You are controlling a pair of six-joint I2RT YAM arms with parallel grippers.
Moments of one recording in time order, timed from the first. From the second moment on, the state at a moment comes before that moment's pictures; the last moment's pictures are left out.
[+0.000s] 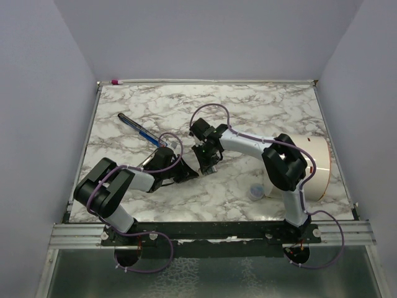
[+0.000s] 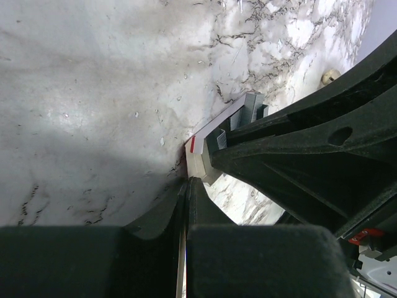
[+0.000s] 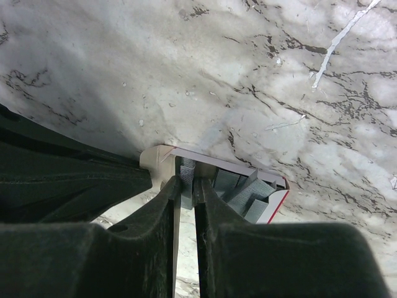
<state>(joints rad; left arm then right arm) -0.53 1.58 0.41 0.52 0.38 -1.05 0.81 2.06 1.51 -0.71 -0.14 0.32</state>
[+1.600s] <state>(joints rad) -0.53 1.57 0.40 0.52 0.37 -1.05 0.88 2.02 1.54 -0.78 0.06 0.34</state>
